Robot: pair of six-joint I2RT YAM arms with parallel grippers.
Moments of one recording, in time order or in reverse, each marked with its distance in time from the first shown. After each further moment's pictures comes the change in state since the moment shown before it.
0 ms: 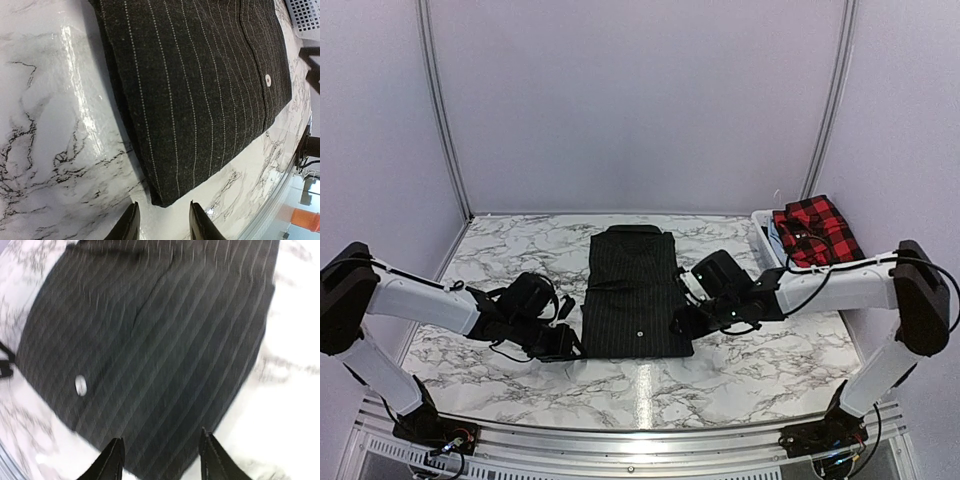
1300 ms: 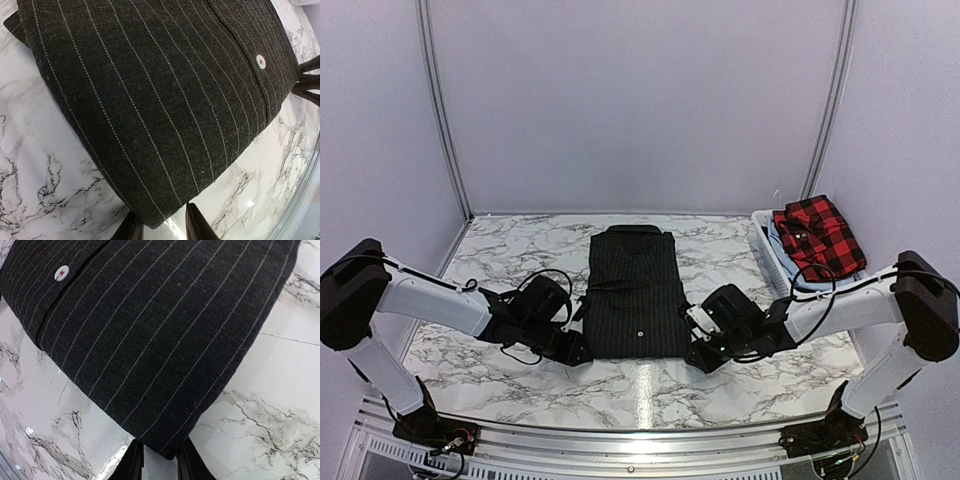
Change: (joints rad) left arm -0.069 0.060 0.051 -0.002 -0.097 0.199; right arm 0.055 -0.101 -0.298 0.109 -0.054 -0.060
